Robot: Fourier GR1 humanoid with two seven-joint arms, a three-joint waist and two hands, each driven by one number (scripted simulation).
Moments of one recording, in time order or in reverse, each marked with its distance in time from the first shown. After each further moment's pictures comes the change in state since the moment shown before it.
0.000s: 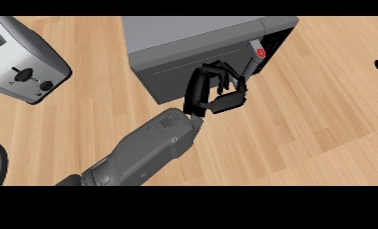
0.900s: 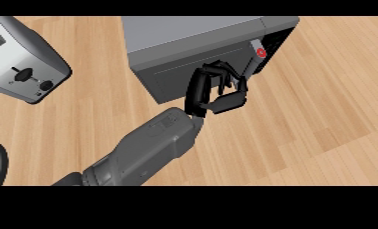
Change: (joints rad) left arm -0.019 0.000 -0.032 0.023 0.076 -0.015 -0.079; right arm -0.036 -0.055 -0.003 -0.003 -0.106 0.030 0.046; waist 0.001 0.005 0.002
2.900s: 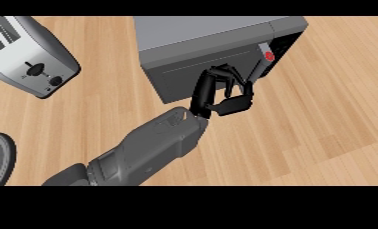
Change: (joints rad) left arm -0.078 -0.002 -0.150 0.063 0.120 0.040 0.015; right arm -0.012 -0.120 -0.023 -0.009 -0.241 0.089 0.066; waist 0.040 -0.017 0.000
